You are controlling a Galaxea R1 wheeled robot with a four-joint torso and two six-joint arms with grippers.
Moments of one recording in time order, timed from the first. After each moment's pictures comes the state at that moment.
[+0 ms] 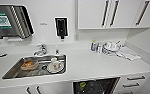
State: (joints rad) left arm 1.51 2.95 -2.68 0.55 -0.07 -0.49; right arm -1.20 2.93 -2.52 -0.49 -0.03 0.85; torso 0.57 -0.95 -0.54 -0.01
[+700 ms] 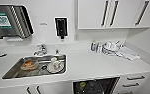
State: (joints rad) left arm 1.51 2.96 -2.68 0.55 -0.06 -0.49; right arm -1.13 2.89 -2.45 -0.46 -0.08 0.78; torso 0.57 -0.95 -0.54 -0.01
